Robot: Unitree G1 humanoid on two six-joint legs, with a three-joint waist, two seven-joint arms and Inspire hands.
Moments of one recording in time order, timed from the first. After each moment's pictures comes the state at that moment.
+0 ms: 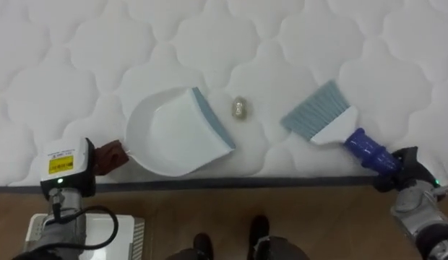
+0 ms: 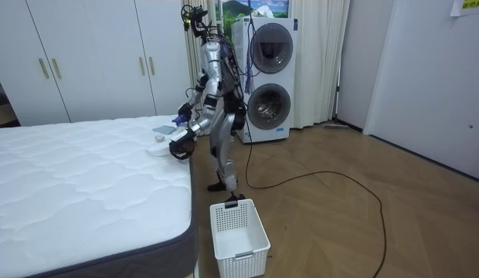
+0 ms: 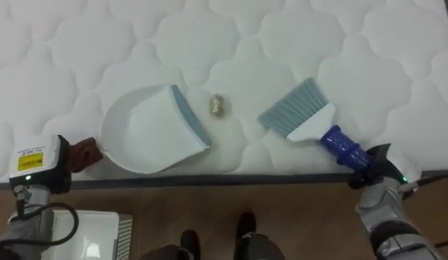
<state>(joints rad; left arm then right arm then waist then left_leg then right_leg) -0.35 0.45 -0.42 1.15 0.78 0.09 0.76 -0.49 -0.47 0.31 1.28 -0.19 0.05 -0.46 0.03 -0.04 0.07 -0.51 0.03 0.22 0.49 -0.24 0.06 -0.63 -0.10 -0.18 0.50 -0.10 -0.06</state>
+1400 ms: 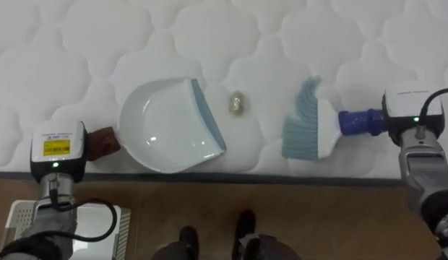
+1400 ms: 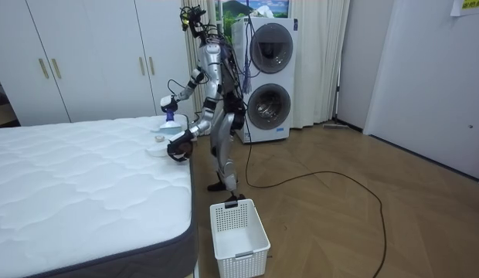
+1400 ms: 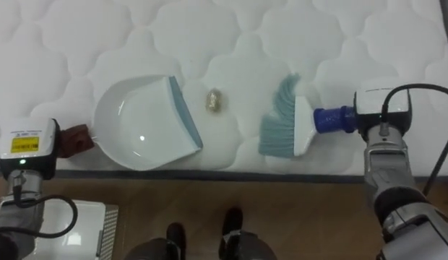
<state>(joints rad) -0.40 0.49 -0.48 1.13 0.88 0.20 0.78 -0.59 -0.55 0.53 1.15 -0.98 0.24 -0.51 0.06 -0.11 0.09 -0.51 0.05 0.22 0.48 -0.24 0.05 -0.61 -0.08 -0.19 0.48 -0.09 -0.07</state>
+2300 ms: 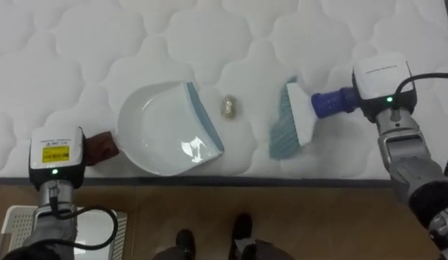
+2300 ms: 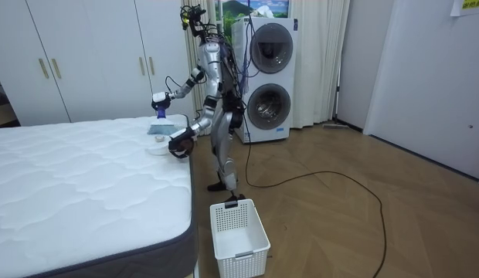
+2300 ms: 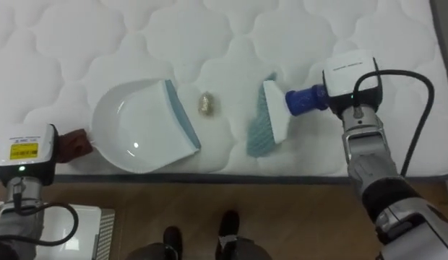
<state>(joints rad) -0.34 0.47 -0.47 1.10 0.87 0.24 0.79 -0.60 -0.50 0.52 0.90 -1.10 0.26 -0.57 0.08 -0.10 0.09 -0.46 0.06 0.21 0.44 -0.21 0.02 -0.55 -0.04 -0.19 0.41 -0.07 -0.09</state>
